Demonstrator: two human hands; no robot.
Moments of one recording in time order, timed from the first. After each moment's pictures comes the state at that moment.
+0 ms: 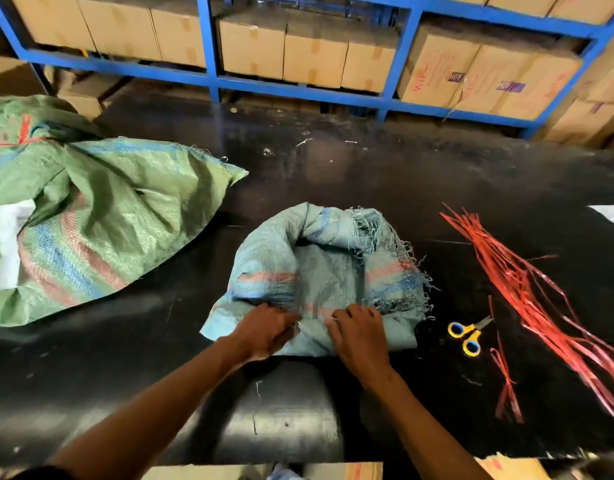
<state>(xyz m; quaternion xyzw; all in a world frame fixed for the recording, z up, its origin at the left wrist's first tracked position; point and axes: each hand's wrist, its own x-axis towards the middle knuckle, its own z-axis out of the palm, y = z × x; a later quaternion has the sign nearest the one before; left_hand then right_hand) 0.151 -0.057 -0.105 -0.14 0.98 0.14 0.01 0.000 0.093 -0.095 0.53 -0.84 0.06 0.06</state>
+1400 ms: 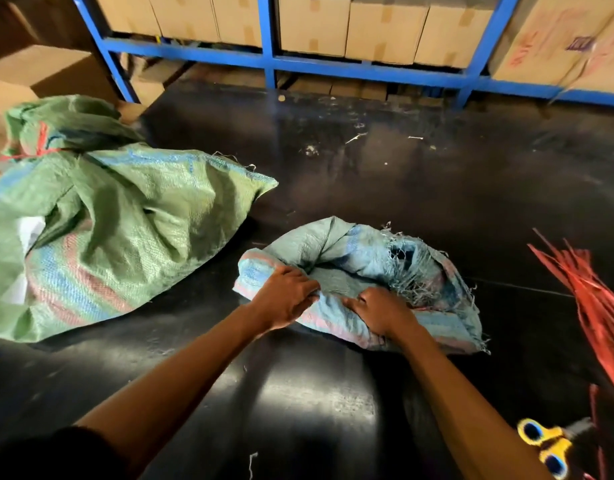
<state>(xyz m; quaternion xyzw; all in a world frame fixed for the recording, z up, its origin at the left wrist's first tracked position) 0.073 -0.164 -0.091 -0.19 0.98 0.04 -0.05 -0.126 -0.057 -0.103 0.57 -0.79 0.04 -0.23</state>
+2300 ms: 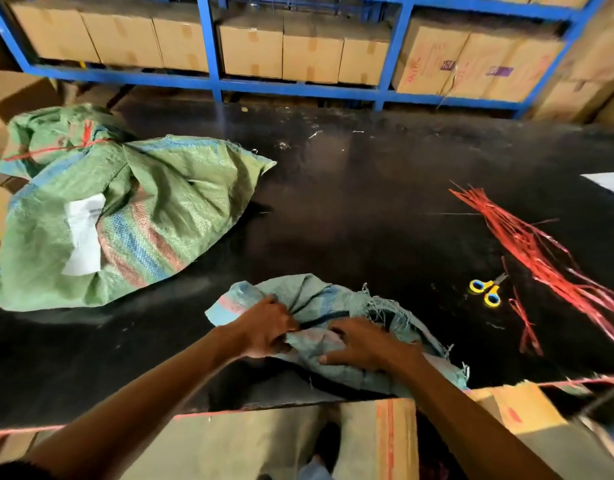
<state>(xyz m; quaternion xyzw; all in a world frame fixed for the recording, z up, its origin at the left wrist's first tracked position) 0.267 -0.060 -0.072 -0.01 1.00 0.04 0.08 0.106 0.107 -0.064 0.55 -0.78 0.07 -0.29</state>
